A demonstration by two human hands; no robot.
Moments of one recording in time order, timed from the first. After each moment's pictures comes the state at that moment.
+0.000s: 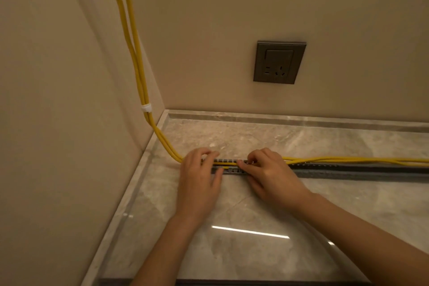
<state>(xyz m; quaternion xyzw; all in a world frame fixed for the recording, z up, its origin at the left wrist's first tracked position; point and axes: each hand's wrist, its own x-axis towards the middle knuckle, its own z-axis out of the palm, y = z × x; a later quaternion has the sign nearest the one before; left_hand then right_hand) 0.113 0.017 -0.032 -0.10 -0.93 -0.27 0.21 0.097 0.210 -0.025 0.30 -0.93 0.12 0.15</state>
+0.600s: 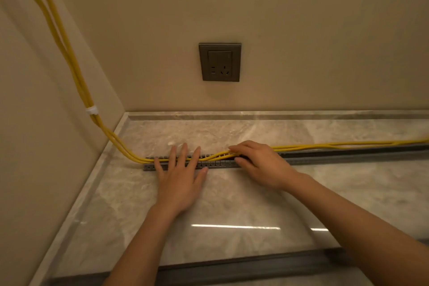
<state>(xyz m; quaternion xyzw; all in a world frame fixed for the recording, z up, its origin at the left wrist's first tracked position) 0.110 0.069 -0.047 -0.08 -0.99 -0.09 0.00 0.098 0.295 -0.013 0.23 -0.95 0.21 0.01</state>
